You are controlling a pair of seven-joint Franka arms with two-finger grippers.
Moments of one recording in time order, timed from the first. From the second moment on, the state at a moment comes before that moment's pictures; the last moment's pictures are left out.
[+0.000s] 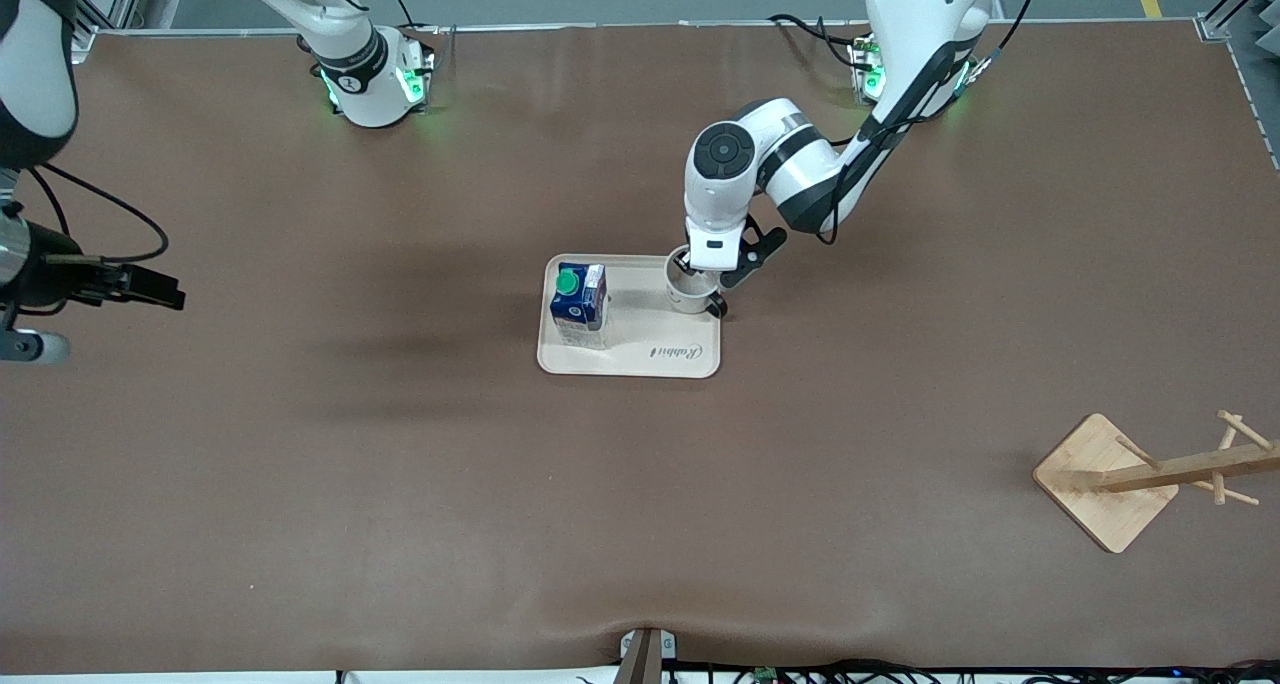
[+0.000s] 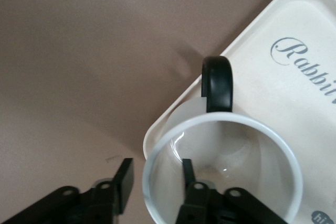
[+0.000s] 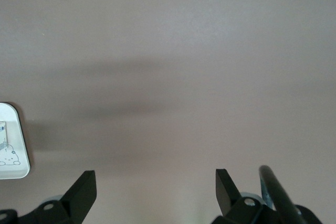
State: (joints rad) left arm -0.32 0.46 -0.51 -2.05 0.24 2.37 -1.68; right arm -0.04 0.24 -0.01 -1.46 -0.01 1.54 0.01
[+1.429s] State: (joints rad) left arm 0.07 0.30 -0.49 -1.67 0.31 1.91 -0.85; right arm 0.58 0.38 0.00 -1.50 0.18 1.75 0.79
